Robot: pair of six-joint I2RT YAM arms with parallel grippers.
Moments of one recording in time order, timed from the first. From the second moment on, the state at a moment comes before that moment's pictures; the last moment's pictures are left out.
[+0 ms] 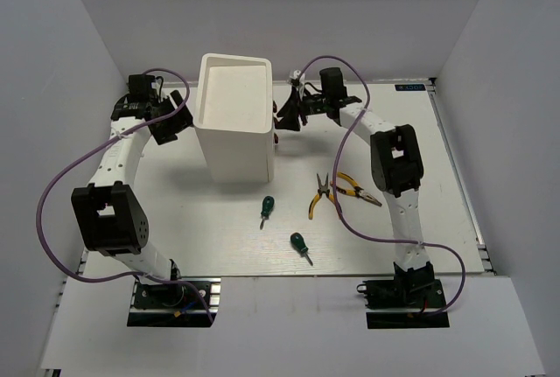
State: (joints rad) left arm 0.06 1.62 1.45 -0.70 0.18 -0.44; right arm 0.39 2.35 1.90 -0.08 -1.11 -0.35
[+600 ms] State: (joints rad) left arm 0.06 1.62 1.45 -0.70 0.18 -0.45; right arm 0.39 2.31 1.80 0.07 -1.16 -0.25
